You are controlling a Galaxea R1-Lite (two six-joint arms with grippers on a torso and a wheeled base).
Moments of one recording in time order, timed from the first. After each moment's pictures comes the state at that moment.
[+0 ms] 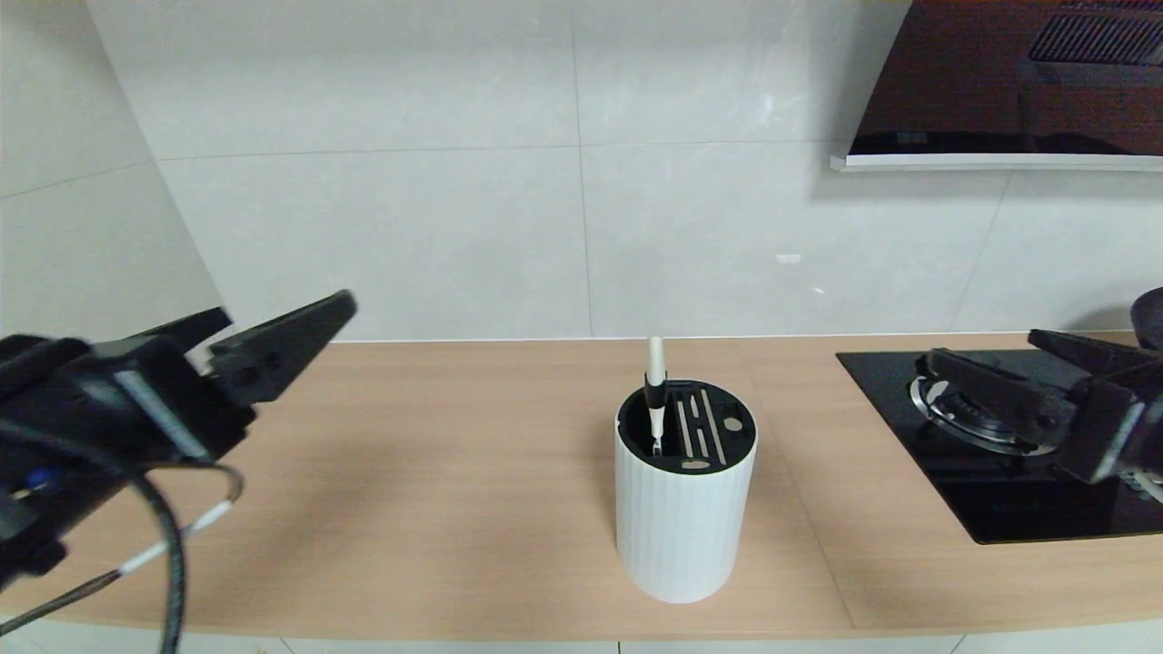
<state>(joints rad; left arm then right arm) -0.63 1.06 -0.59 -0.51 0.41 -0.21 0.50 1.10 -0.54 -0.52 -0.18 0.05</state>
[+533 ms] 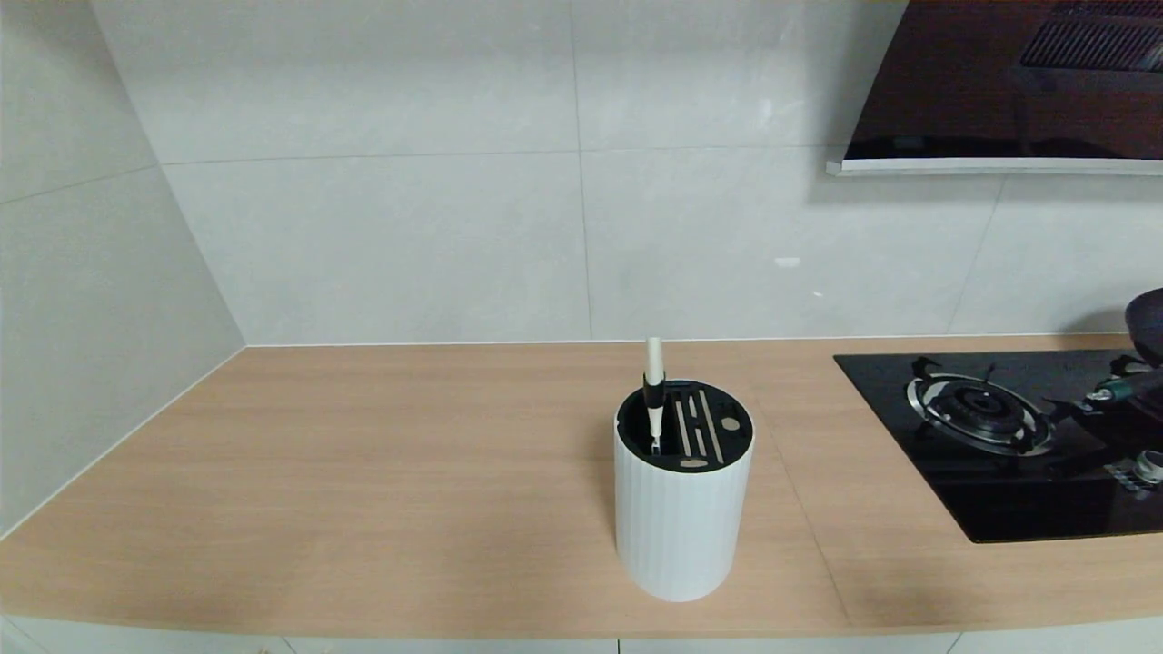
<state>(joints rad) -0.33 0.33 -0.46 0.04 0.34 -0.15 0.26 0.40 -0.30 -0.10 -0.11 0.05</state>
